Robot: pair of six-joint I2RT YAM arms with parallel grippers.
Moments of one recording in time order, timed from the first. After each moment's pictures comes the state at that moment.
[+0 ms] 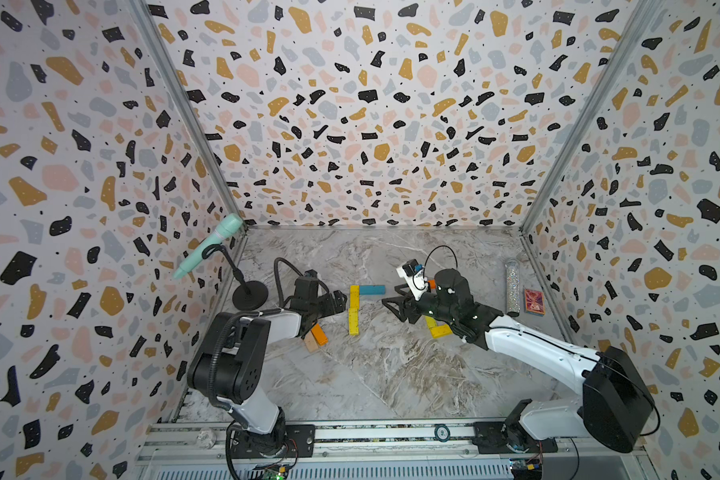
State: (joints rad) left arm -0.23 1.61 0.64 0.21 0.17 -0.48; right arm 0.72 1.40 0.91 0.09 -0.32 0.12
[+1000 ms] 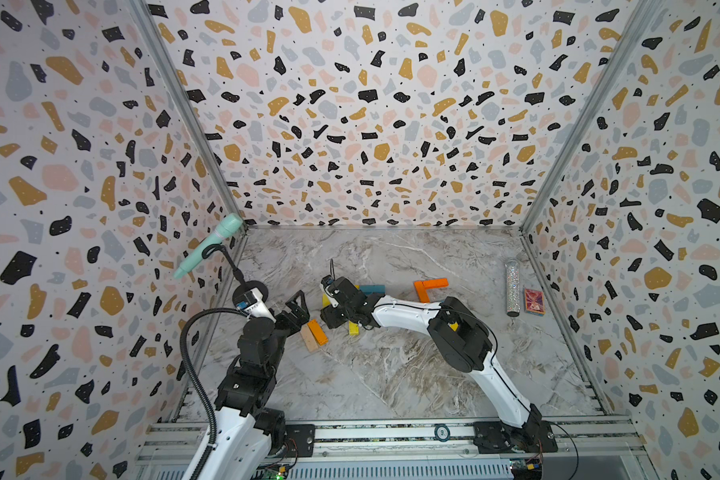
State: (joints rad) left arm -0.21 0.49 0.43 -0.21 -0.20 -0.64; right arm 0.98 2.37 1.80 -0.22 -0.02 0.29
